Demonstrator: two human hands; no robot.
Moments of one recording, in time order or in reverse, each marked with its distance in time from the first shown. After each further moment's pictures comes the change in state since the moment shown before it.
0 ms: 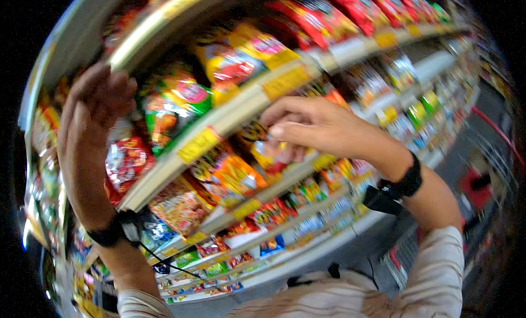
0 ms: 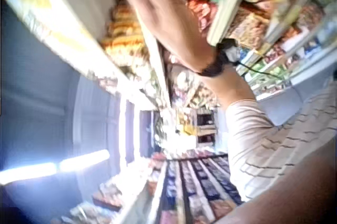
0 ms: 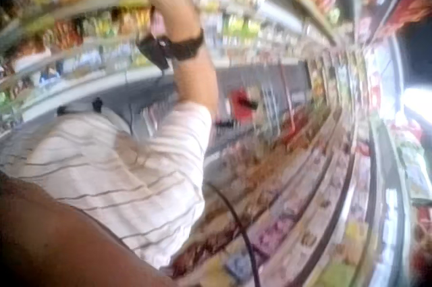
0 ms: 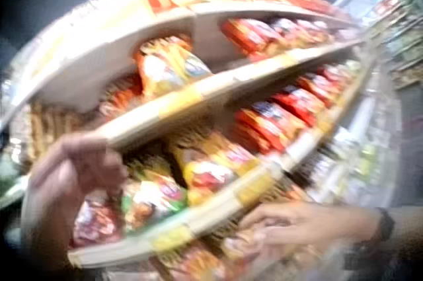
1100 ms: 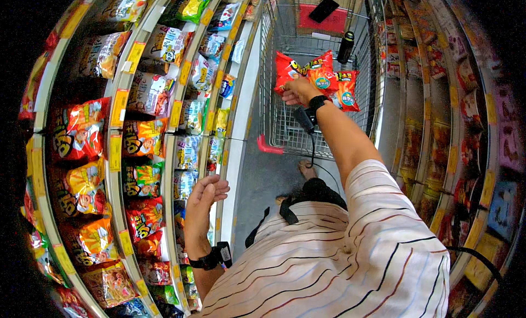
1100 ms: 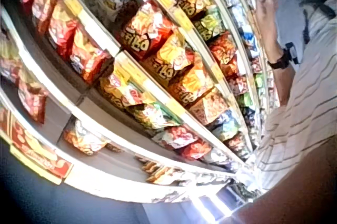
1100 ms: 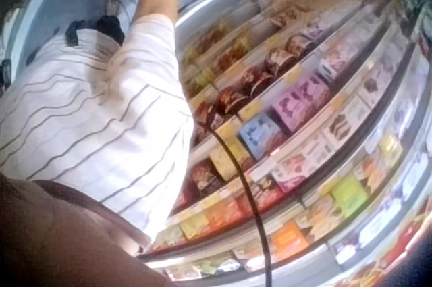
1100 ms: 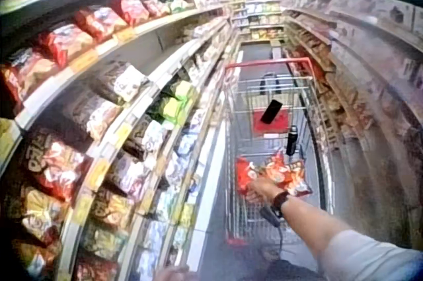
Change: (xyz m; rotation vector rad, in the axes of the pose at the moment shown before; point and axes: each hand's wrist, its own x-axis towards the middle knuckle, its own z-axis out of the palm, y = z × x) left_hand -0.236 -0.003 0.415 -0.897 -0.806 -1.086; right_hand -0.502 0.333 -0.090 0.588 1.369 1.051
